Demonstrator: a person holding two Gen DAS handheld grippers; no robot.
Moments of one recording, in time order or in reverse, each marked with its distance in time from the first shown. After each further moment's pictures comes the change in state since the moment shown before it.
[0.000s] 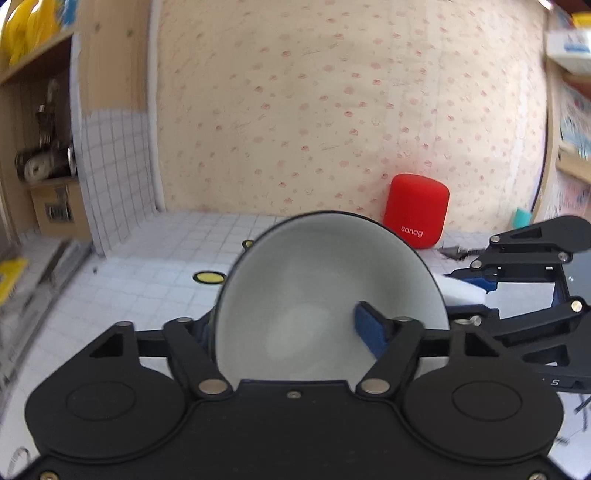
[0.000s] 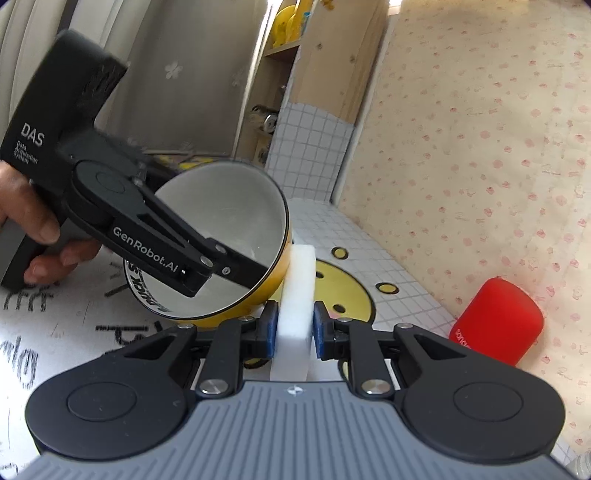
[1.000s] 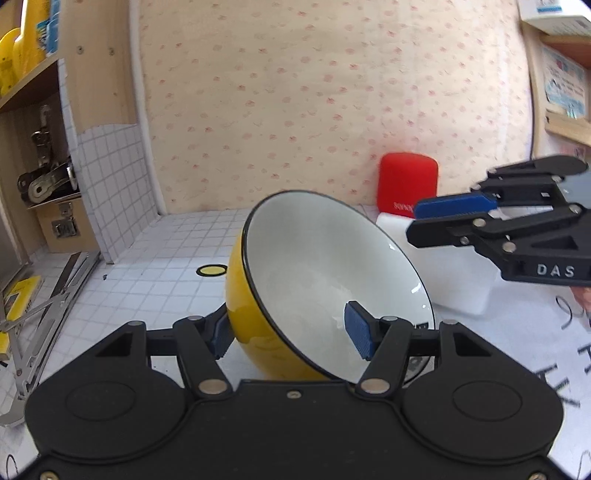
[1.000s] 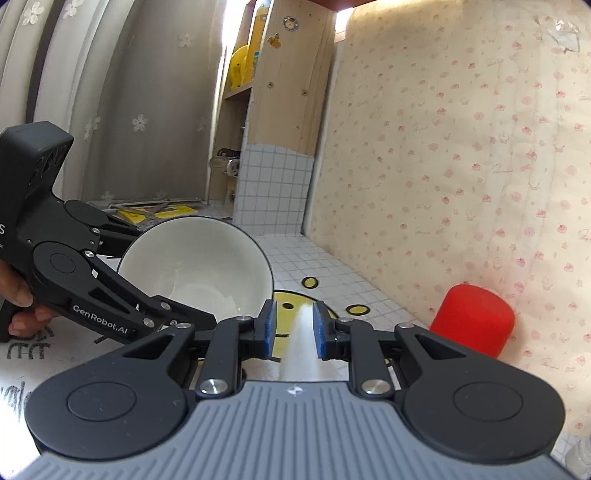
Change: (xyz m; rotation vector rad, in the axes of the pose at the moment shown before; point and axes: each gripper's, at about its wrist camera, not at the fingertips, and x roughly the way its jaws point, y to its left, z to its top) left arm -0.015 -0.017 -0.011 0.161 0.021 -0.011; right arm -0.013 -0.020 -0.004 0.088 -0.051 -0.031
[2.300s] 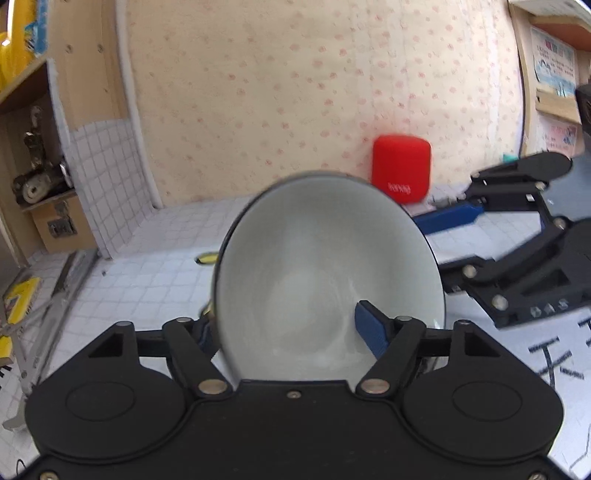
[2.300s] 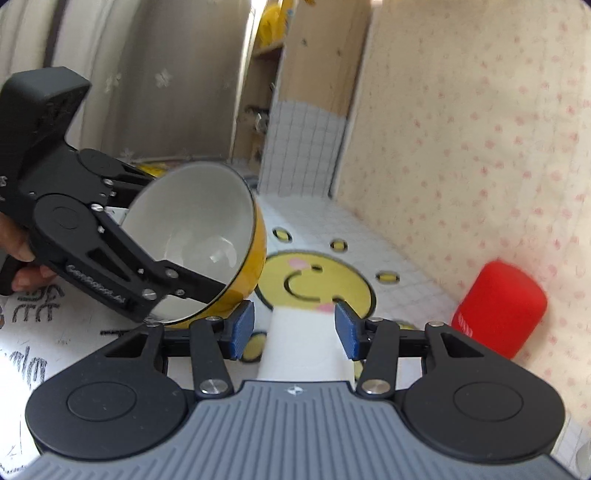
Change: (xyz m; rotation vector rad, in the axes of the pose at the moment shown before) left arm 0.004 0.000 -0.003 0.034 0.063 -0.020; right arm 0.022 0.014 -0.004 -0.029 0.152 0.035
